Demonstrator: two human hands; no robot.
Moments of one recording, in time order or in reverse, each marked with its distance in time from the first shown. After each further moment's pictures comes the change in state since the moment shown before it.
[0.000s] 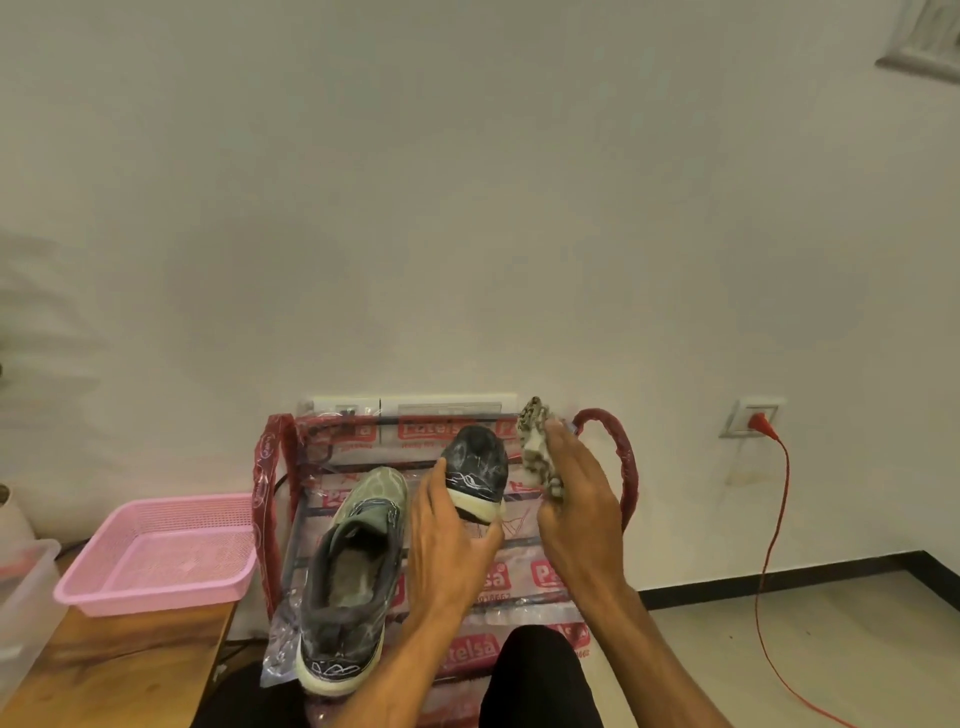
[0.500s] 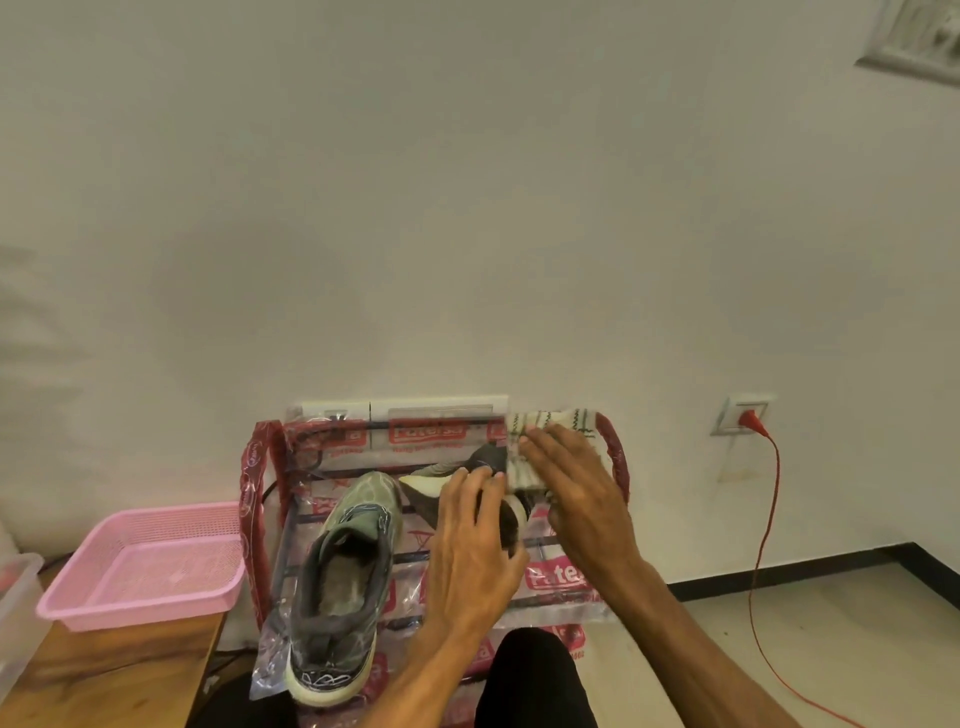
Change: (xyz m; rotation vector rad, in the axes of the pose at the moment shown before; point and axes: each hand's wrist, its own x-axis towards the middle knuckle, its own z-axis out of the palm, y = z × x) left_hand -0.013 0.020 0.011 0.210 0.045 0.428; right_hand 0.014 0.039 -0.004 -0.347 -0.022 -0.455
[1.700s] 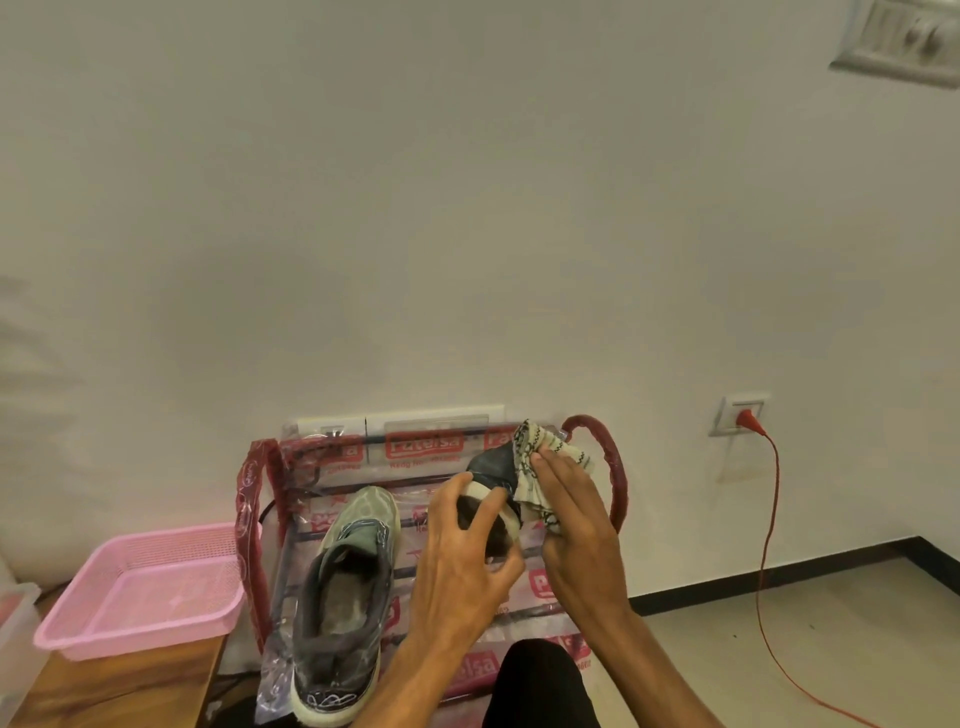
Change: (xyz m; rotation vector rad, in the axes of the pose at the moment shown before) left_hand 0.002 -0.008 -0.014 -0.064 0.001 0.052; right_hand -0.025 -0.020 0.006 0.270 0.040 0.310
